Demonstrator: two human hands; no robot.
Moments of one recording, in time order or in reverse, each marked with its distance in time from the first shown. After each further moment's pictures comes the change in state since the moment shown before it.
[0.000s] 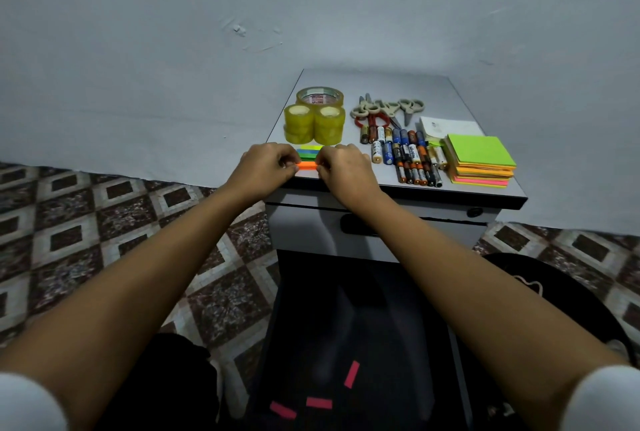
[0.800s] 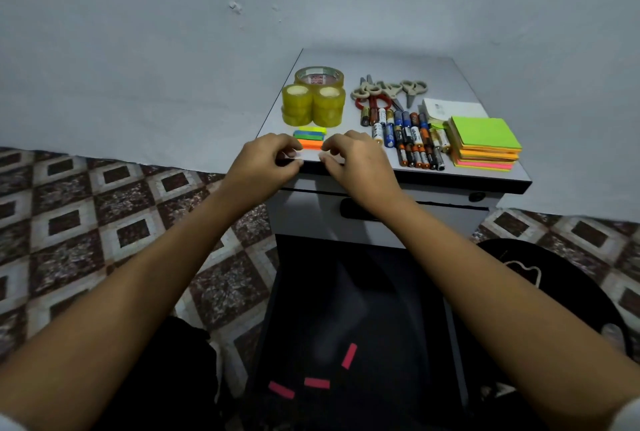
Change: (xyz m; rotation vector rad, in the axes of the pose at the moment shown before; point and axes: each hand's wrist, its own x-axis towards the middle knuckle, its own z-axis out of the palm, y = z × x) left_hand -0.032 0.010 0.006 -0.131 0.104 0.052; right_hand -0.027 0.009 -0.006 0.135 0.104 -0.045
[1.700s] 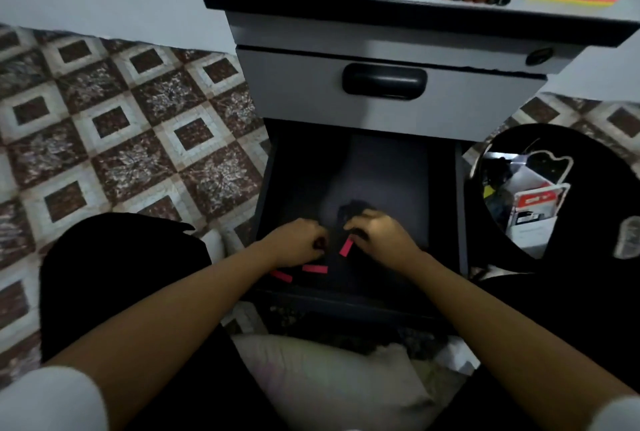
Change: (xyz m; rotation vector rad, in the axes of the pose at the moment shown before) left_hand -0.188 -0.066 0.167 0.116 -1.017 -0.090; right_hand -0.228 0.091 0.129 0.084 -0.740 0.193
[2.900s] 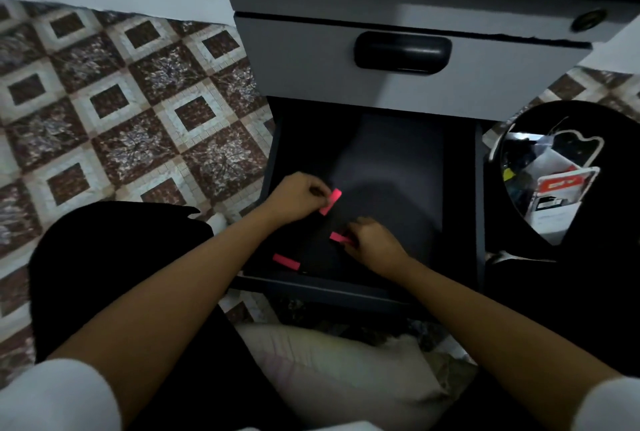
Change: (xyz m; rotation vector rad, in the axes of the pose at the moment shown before) left_hand 0.021 -0.015 -0.024 -0.429 0.273 -0.203; right_hand 0.007 -0.010 0.044 -0.019 -0.144 0.065
